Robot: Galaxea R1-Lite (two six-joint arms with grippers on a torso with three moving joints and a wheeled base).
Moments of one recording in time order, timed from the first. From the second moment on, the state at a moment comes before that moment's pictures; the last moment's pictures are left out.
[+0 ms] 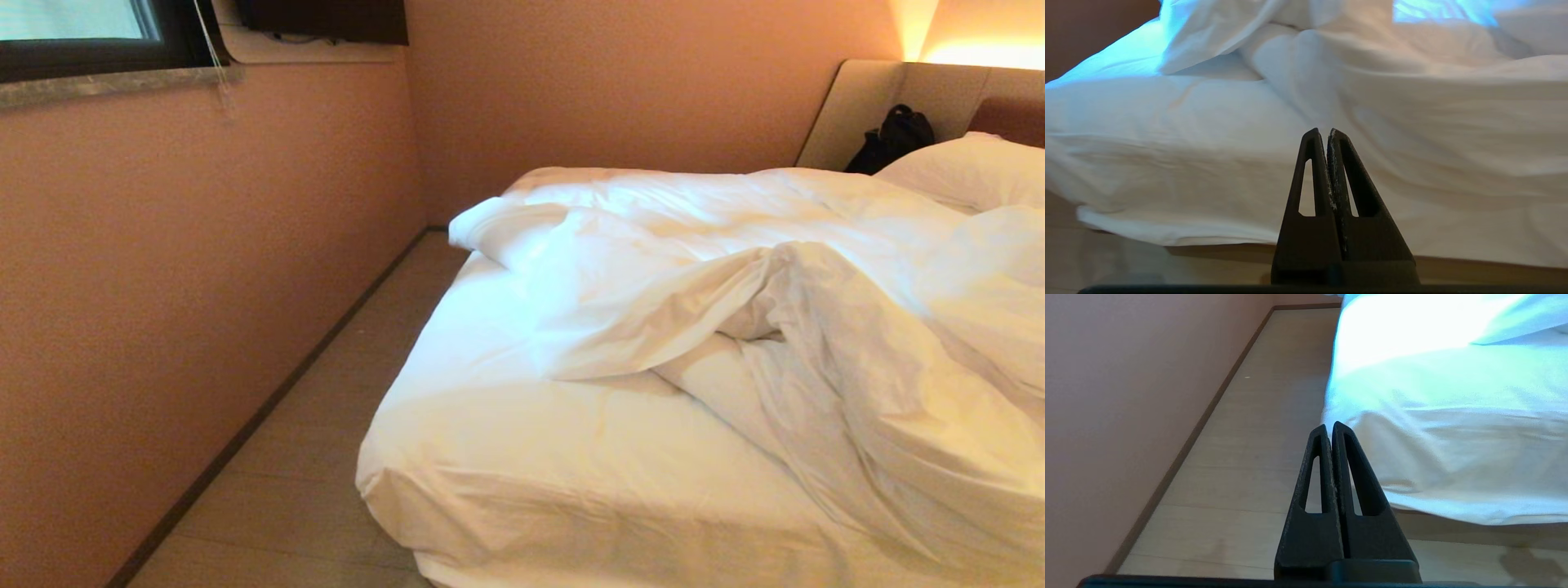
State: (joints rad) left arm 0.01 0.00 0.00 0.02 -0.02 0.06; right arm 0.00 0.00 0.00 0.00 0.00 0.01
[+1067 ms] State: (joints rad) left arm 0.01 0.00 0.00 0.02 -0.02 0.05; right arm 0.00 0.00 0.00 0.00 0.00 0.01
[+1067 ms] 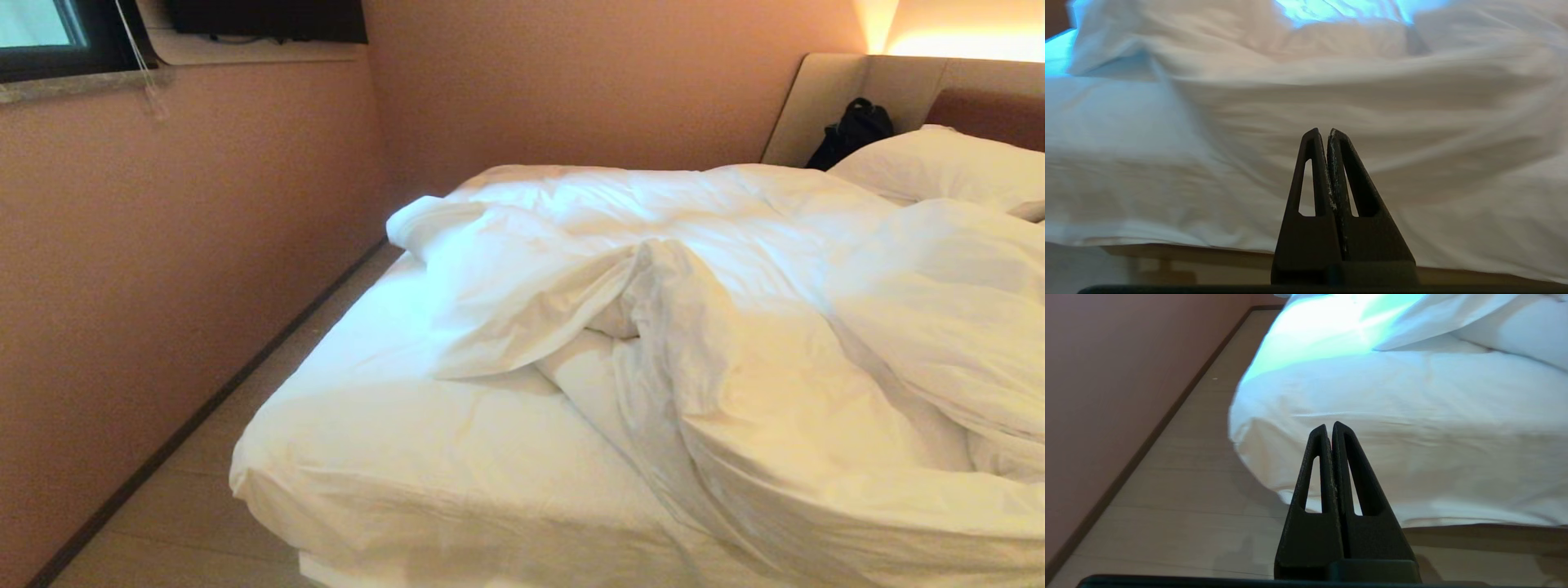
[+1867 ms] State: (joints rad) left arm 0.01 0.00 0.00 0.02 -0.02 0.05; right arm 0.00 0.00 0.00 0.00 0.00 0.01
